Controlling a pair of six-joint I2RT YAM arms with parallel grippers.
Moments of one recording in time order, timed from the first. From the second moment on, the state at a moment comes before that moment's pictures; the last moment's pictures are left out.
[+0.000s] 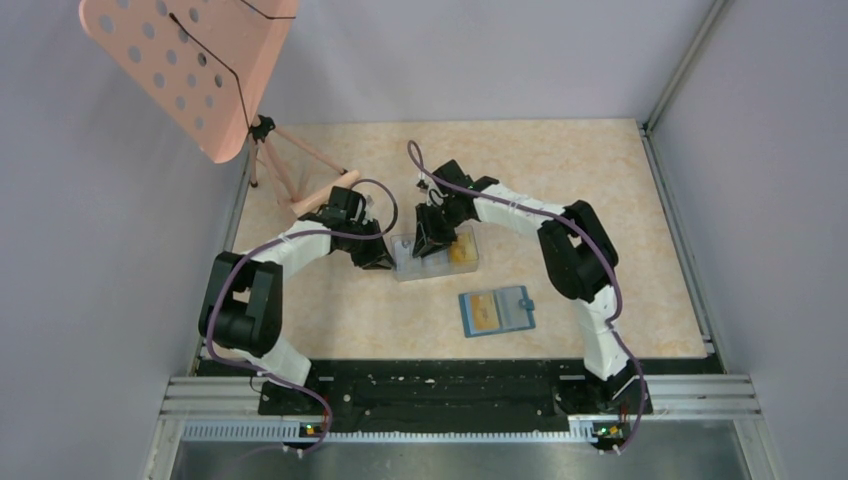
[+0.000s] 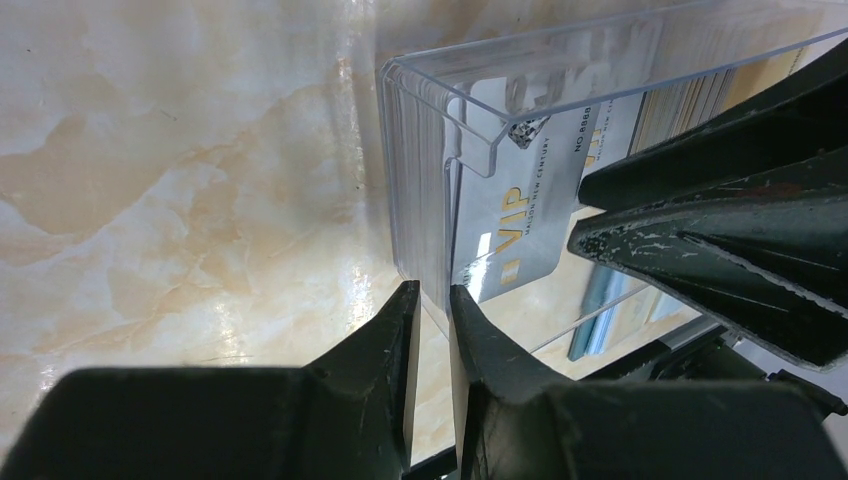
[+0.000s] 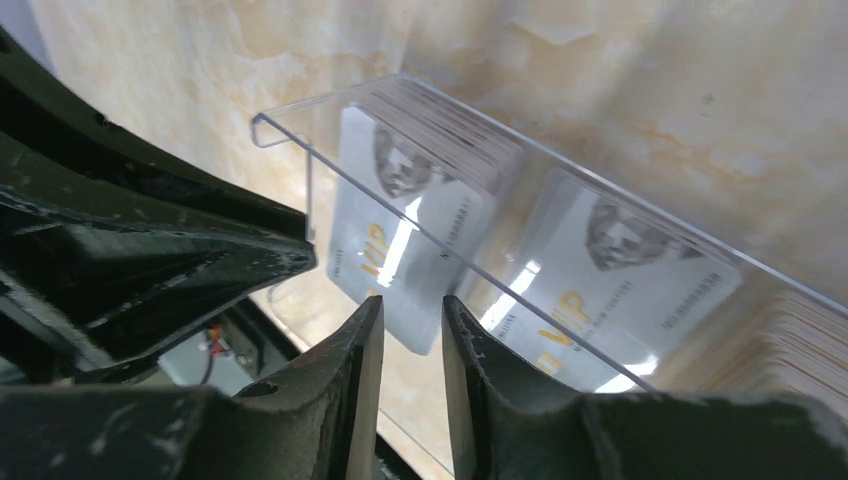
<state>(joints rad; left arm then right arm) -0.27 1.60 0.94 -0.44 0.40 -0.55 0.67 2.16 1.66 -0.56 -0.54 0.49</state>
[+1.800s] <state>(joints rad) -0.28 1.62 0.96 -0.46 0.38 -0.53 0.68 2.18 1.70 -0.59 -0.54 0.48</state>
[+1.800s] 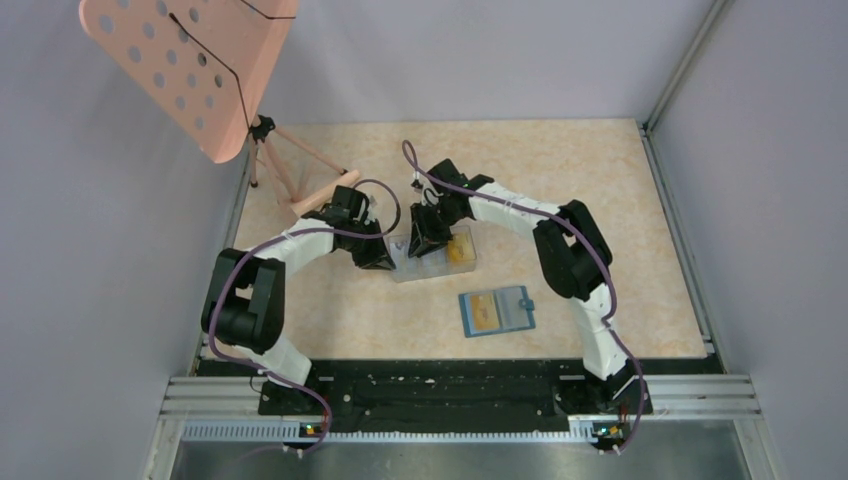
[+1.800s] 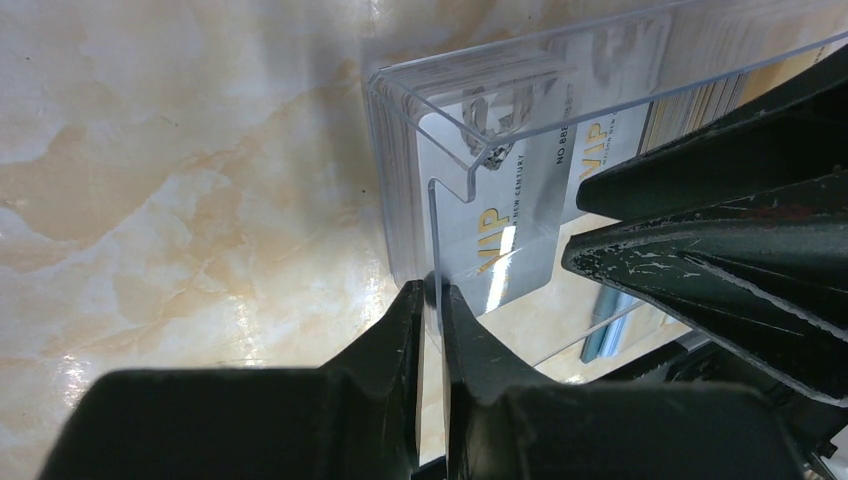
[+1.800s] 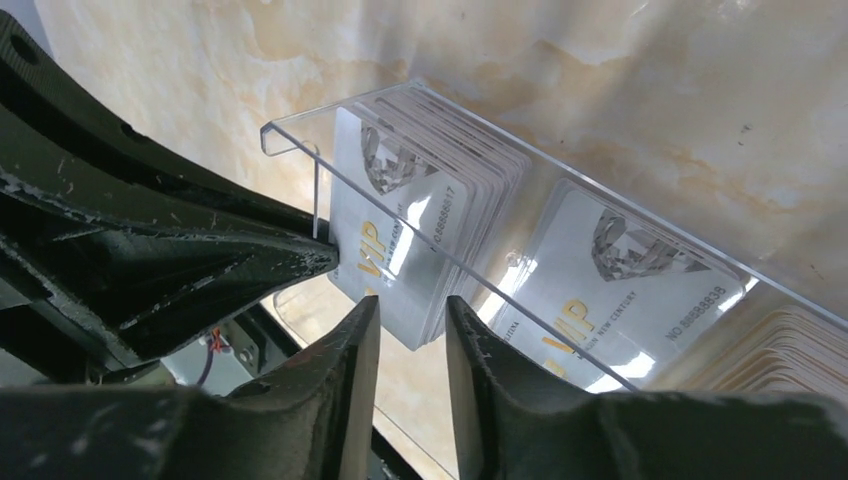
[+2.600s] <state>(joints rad) -0.28 1.64 1.06 -0.43 0.33 -0.59 0.69 2.18 1.70 -0.59 -0.49 0.48</state>
